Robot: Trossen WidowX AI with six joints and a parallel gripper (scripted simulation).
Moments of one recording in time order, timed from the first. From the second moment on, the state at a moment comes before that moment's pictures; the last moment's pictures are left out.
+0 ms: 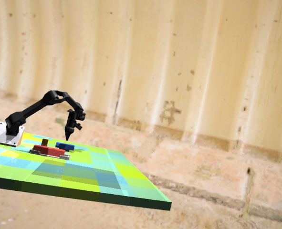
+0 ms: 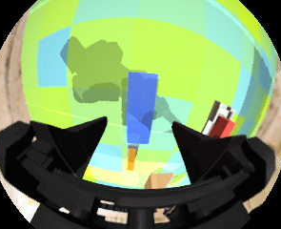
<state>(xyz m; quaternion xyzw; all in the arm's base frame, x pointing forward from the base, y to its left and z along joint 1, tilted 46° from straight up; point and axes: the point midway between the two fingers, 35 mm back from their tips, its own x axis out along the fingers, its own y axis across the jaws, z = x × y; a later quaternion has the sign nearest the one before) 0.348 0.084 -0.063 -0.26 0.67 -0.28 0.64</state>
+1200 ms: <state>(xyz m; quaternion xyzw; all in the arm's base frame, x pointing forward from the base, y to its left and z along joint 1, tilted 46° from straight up) 0.346 0.045 -0.100 -0.26 0.67 -0.28 0.64</state>
